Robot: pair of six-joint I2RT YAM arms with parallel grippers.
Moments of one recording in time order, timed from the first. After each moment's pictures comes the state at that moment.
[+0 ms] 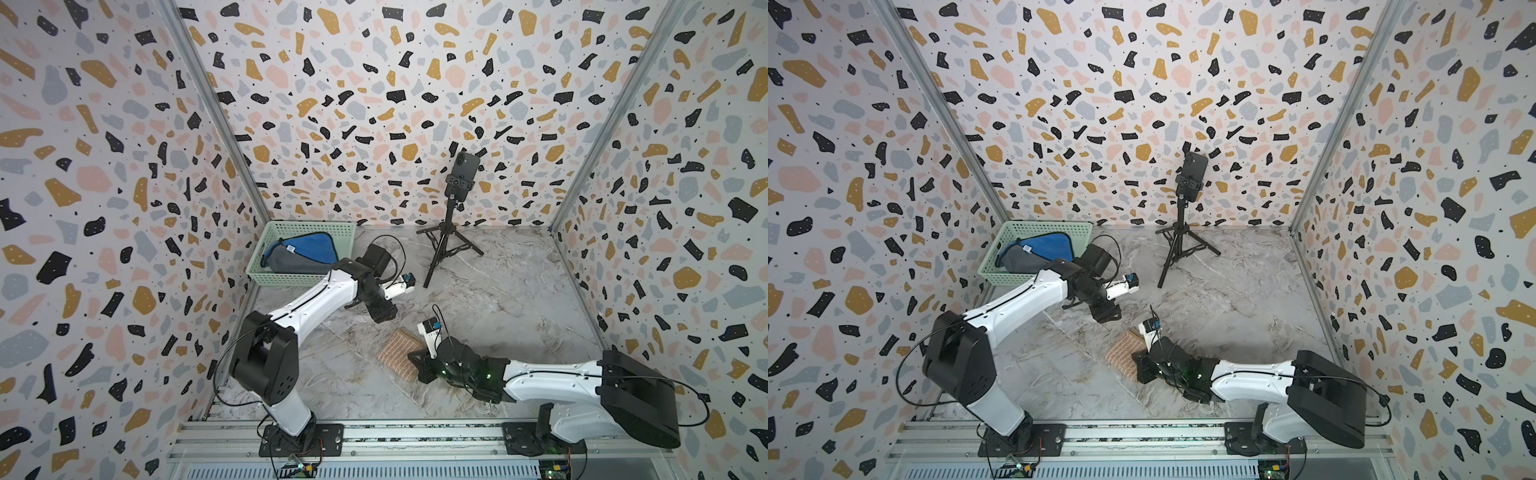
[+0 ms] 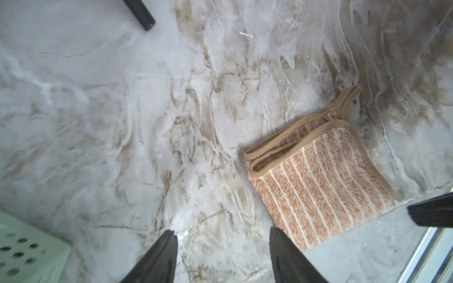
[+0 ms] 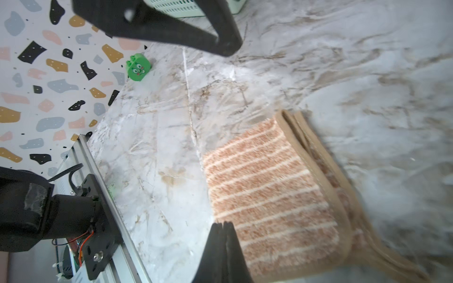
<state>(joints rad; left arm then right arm) -0.51 1.62 1.32 -0.91 0.24 0.61 1.17 1.40 0.56 0.27 0.08 0.66</state>
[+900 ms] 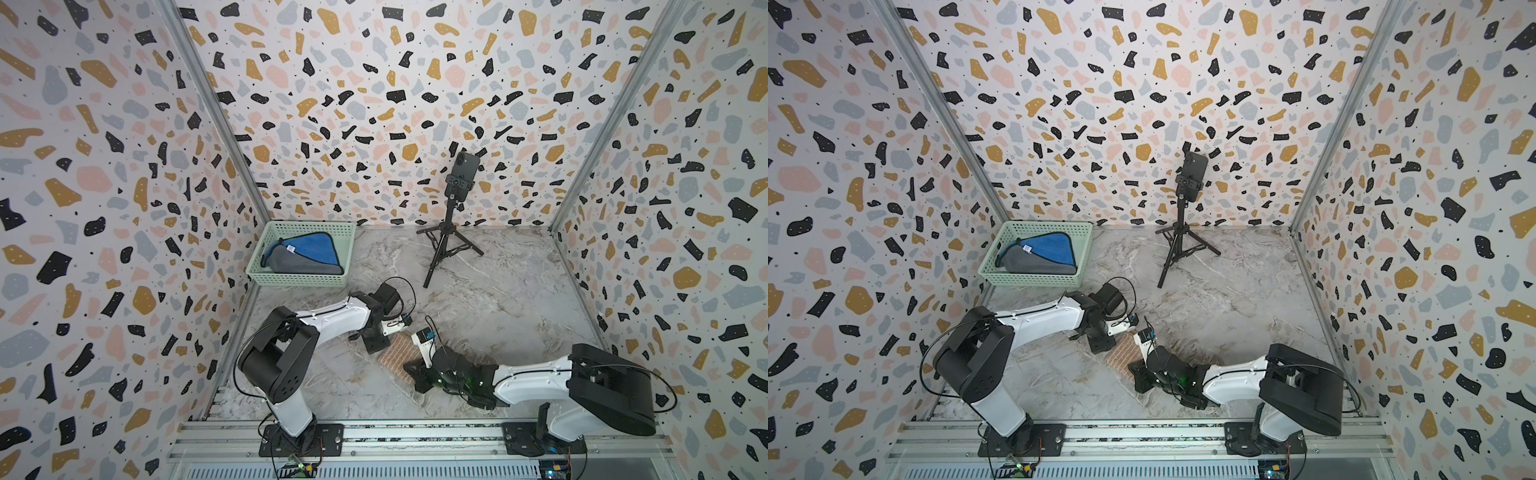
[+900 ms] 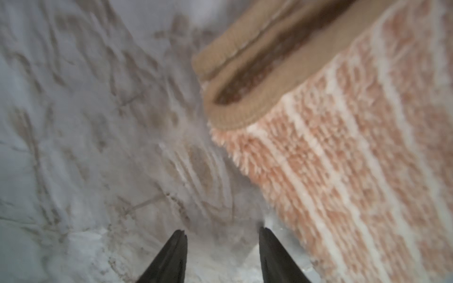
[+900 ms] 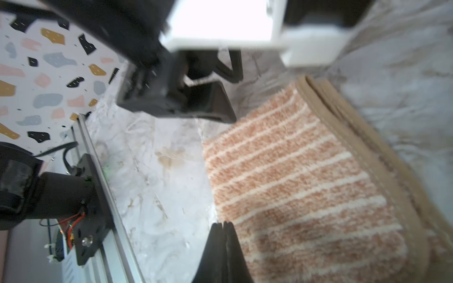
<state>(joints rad) -0.62 1.70 0.99 -0.74 -0.01 0.57 1.18 1.48 0.49 0.46 0.06 0.66</state>
